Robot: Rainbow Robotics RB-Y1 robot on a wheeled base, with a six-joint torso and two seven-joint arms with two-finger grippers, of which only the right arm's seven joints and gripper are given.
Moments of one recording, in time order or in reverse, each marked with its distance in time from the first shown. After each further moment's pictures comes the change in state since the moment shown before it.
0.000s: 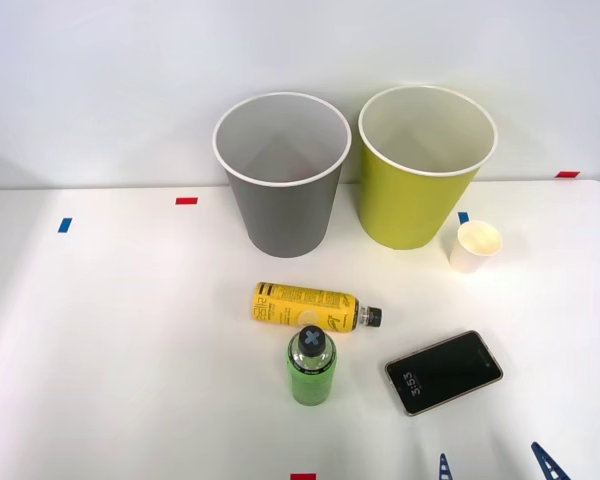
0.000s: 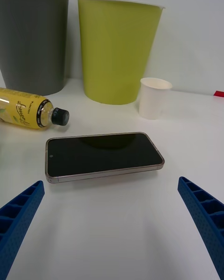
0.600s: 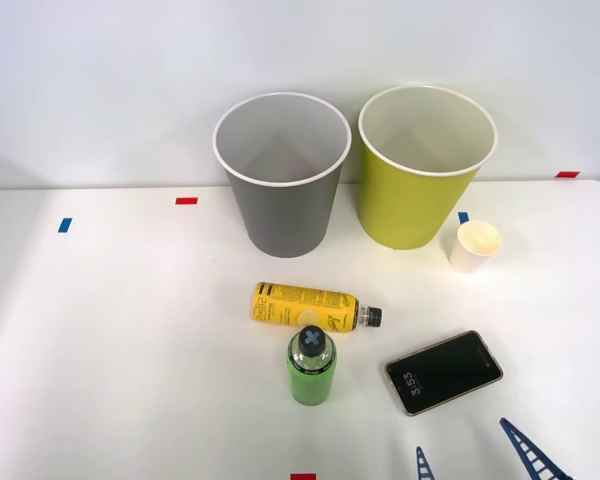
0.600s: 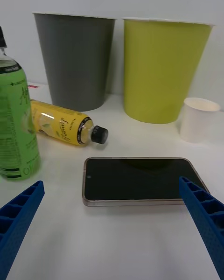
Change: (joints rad) arm -0.140 -0.229 0.106 -0.019 -0.096 0.002 0.016
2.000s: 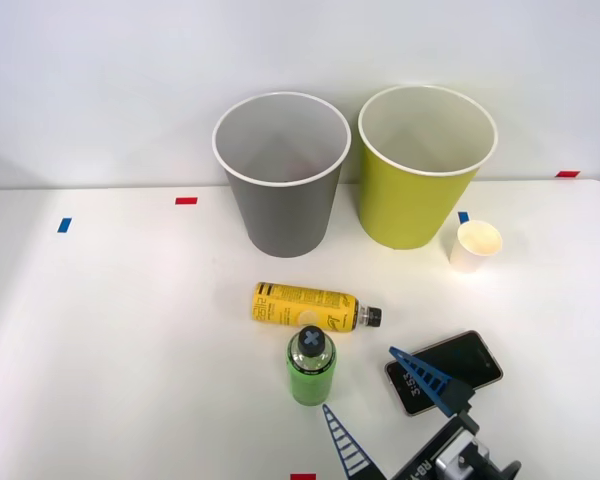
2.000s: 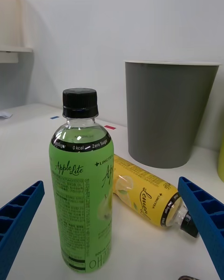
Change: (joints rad) arm -0.486 -0.193 0.286 -0.013 -0.174 0.133 0.063
